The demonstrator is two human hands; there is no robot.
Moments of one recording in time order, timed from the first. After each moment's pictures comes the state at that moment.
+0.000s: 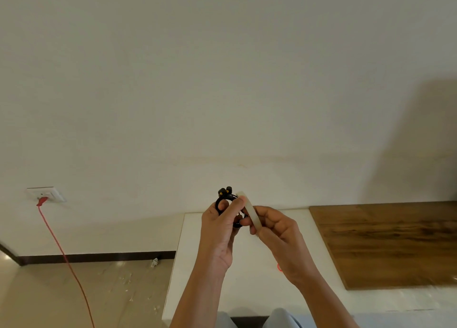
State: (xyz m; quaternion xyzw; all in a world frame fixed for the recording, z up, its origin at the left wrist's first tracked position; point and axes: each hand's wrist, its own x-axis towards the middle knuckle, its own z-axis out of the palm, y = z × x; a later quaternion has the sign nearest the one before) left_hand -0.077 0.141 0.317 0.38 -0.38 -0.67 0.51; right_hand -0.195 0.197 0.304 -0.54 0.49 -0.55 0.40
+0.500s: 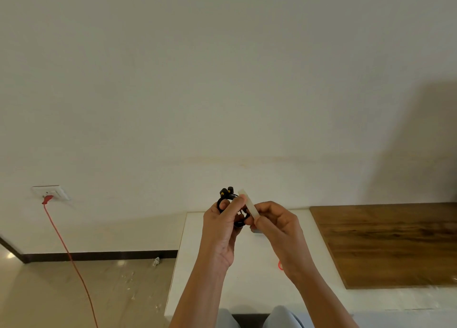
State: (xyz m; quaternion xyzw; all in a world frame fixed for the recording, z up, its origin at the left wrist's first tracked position) left_hand -0.072 0.150 0.324 0.40 -0.35 -0.68 0.50; right_hand -0.185 0.200 0.314 -0.48 0.50 -0.59 0.41
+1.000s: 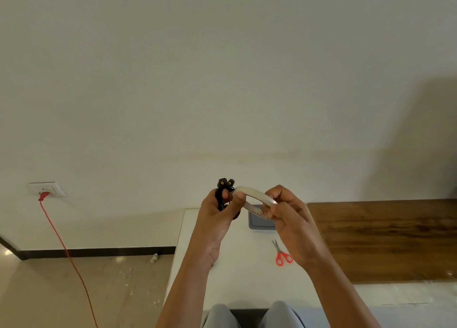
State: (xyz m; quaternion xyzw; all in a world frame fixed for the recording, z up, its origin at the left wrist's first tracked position) left_hand -0.056 0.144 0.319 0.38 -0.53 -0.59 0.47; right_hand -0.208 0.198 0.325 -0.51 0.45 -0.60 0.42
